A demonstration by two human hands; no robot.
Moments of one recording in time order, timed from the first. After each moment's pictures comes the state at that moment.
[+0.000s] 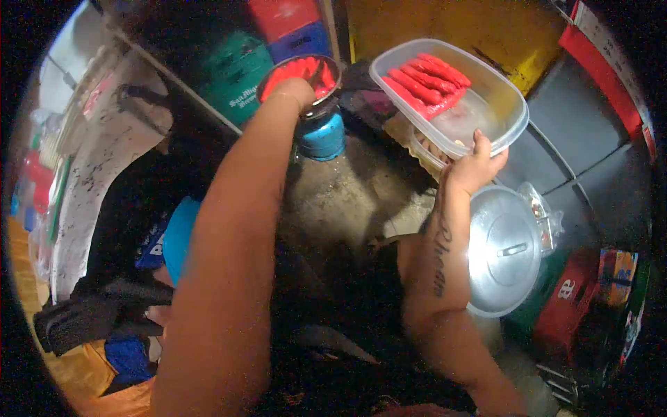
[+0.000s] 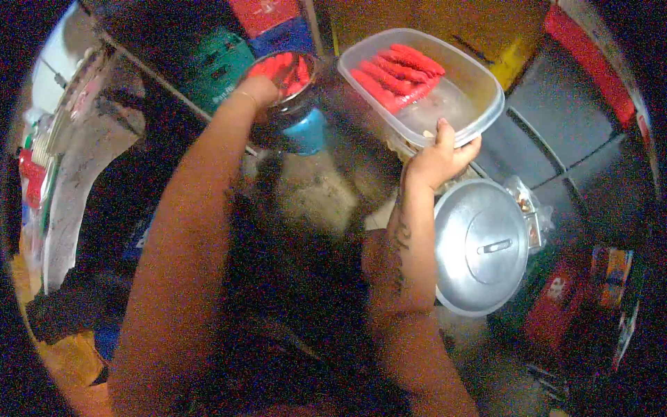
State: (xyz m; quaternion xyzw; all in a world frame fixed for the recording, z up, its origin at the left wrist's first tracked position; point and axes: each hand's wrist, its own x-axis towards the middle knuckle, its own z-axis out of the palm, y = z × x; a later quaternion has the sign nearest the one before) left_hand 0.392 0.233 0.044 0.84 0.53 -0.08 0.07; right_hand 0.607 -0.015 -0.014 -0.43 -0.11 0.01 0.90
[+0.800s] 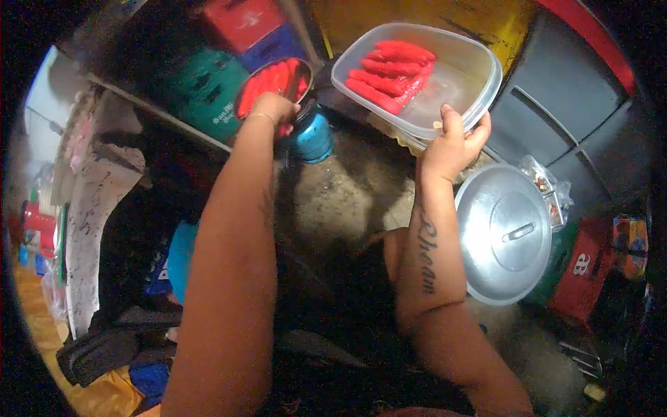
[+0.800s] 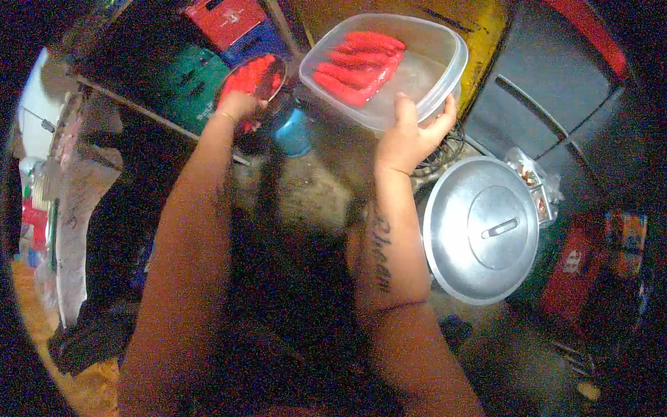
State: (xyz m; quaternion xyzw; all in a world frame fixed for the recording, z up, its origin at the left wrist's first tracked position) left_hand 0.417 0.220 0.019 0.69 0.64 0.07 0.32; right_hand 0.605 -0.005 -0.017 -0.44 -0.12 0.01 0.89
